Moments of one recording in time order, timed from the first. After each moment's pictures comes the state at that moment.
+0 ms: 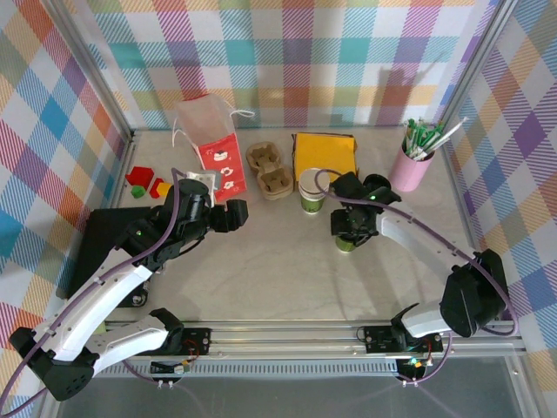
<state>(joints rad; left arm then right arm) -0.64 0.98 1.10 -0.74 -0.13 -0.50 0.53 1.40 1.09 -0.94 0.22 0.49</state>
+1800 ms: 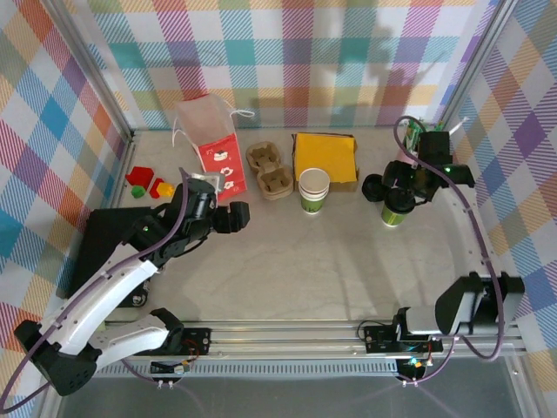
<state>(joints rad) -0.64 1.03 1.10 -0.76 -0.13 -0.50 -0.01 1.33 1.33 -0.90 0.01 0.30</state>
